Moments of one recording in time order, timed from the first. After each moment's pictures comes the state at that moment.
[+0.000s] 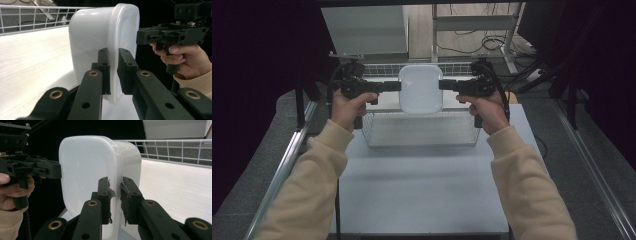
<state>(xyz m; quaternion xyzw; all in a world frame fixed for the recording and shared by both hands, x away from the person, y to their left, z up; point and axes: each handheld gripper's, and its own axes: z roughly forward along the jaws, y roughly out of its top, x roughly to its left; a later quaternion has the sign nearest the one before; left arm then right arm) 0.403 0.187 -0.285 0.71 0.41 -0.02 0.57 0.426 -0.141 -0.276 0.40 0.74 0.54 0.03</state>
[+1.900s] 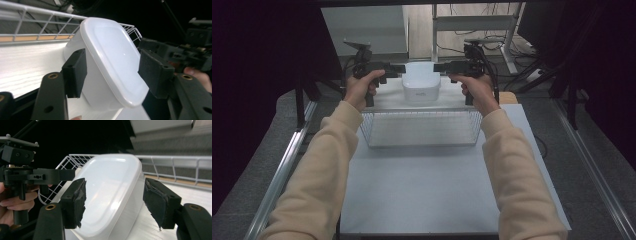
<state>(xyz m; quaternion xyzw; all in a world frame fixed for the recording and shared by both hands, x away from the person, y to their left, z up) 0.492 0.198 -0.313 0.66 0.50 -0.07 0.56 0.505 -0.130 -0.287 0.46 0.71 0.53 0.02</state>
